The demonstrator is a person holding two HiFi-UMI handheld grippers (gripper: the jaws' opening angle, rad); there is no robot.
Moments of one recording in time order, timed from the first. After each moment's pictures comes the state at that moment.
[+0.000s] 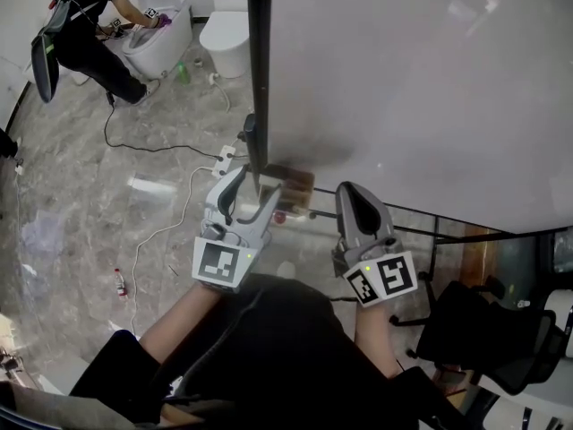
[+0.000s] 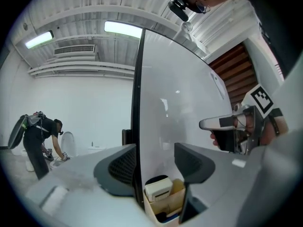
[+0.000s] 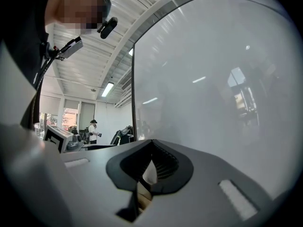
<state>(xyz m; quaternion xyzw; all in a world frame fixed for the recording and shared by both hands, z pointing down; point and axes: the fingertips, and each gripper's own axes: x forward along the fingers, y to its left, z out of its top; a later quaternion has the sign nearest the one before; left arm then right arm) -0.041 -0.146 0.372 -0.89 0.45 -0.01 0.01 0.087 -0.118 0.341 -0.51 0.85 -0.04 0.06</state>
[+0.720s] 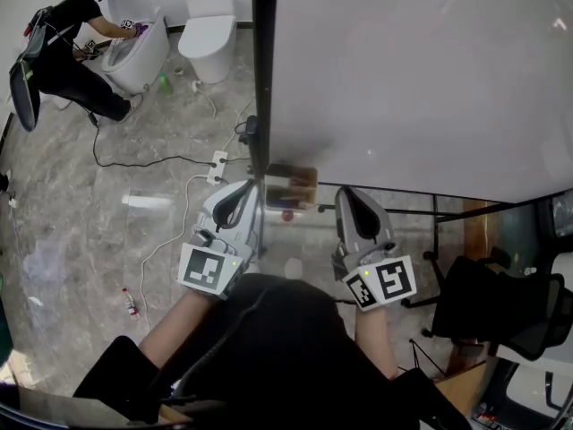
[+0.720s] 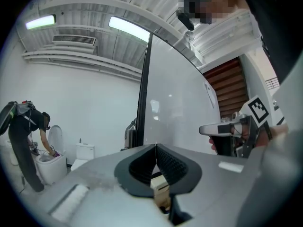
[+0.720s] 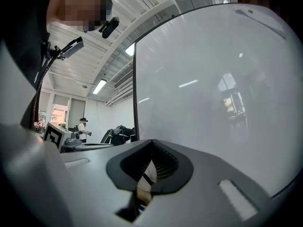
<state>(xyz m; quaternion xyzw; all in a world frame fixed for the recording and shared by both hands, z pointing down) -0.072 -0.138 0.366 -0.92 0.38 0.01 -0.02 0.067 -0.096 0.342 -0.57 0.82 -0.04 0.06</state>
